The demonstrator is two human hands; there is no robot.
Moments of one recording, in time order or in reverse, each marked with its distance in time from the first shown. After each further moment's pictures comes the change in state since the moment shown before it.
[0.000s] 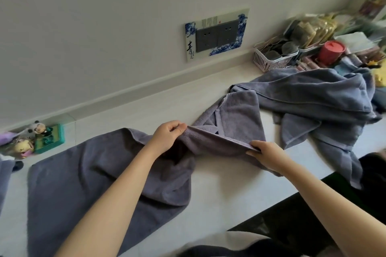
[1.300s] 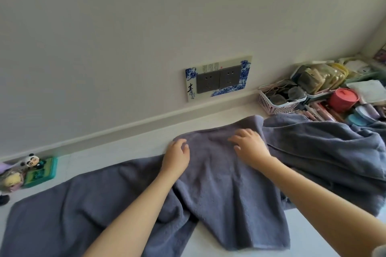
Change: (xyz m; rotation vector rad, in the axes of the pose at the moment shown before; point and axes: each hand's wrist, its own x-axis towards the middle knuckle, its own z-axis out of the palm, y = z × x) left_hand 0.107 0.029 0.041 0.286 0.372 -0.178; right_hand 0.158 -0.007 -0.072 -0.280 0.233 -0.274
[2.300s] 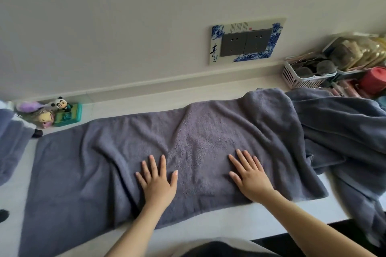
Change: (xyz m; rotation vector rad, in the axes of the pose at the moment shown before) left_hand -0.167 -0.152 0.028 0.533 -0.012 -0.285; right_hand -0.143 -0.042 0.119 -0.043 -0.205 -0.024
